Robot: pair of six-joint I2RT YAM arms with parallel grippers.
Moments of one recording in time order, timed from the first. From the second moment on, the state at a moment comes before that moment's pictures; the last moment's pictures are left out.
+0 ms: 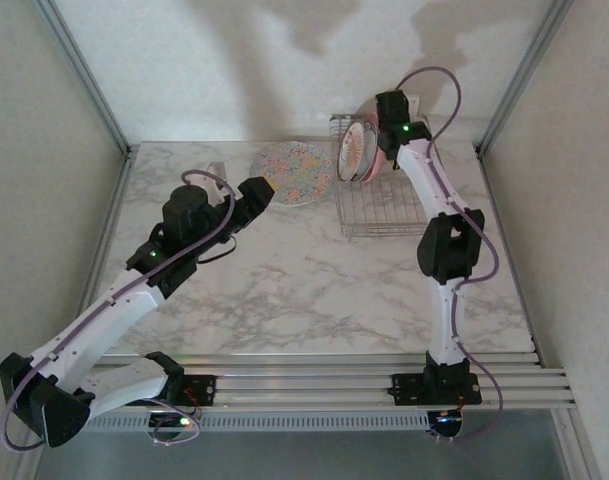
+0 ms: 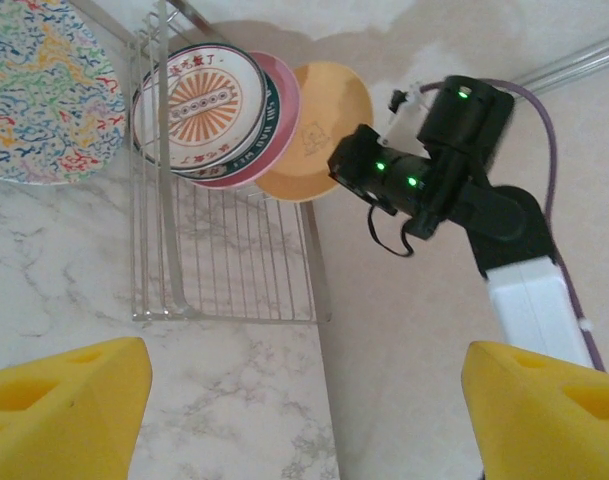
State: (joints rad) left arm -0.53 1.09 1.02 -0.13 0.12 -1.05; right arm 0.27 2.16 2.20 -0.79 0.68 0.14
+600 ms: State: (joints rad) left arm -0.66 1.63 1.41 0.03 0.28 -1.07; right arm 0.17 1.40 1.76 -0.80 0.35 0.26
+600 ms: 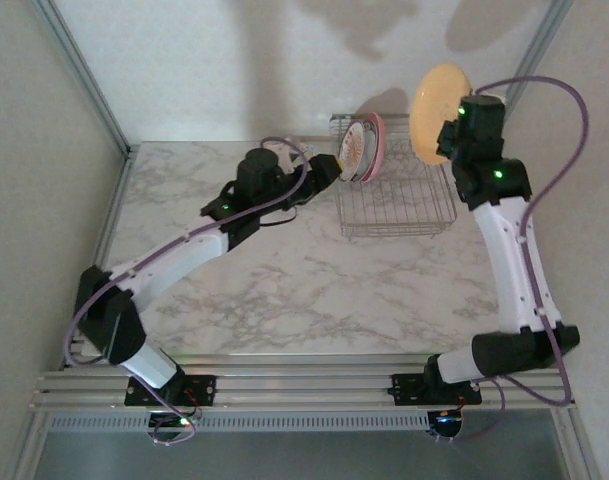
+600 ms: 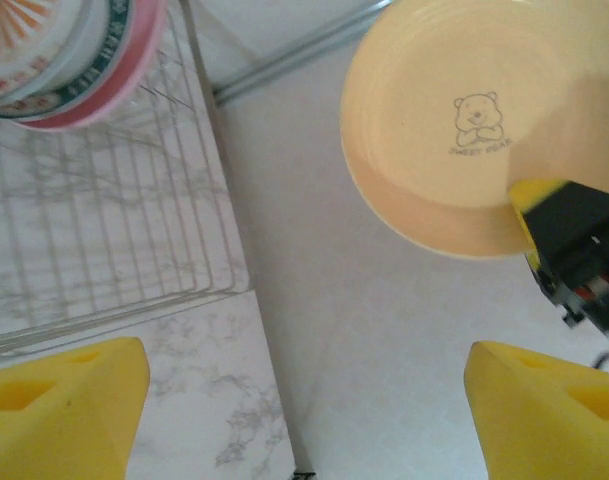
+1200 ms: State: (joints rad) left arm -0.71 1.89 1.65 0.04 0.37 -1.12; right arm 0.14 1.25 1.57 -0.84 -0.21 0.60
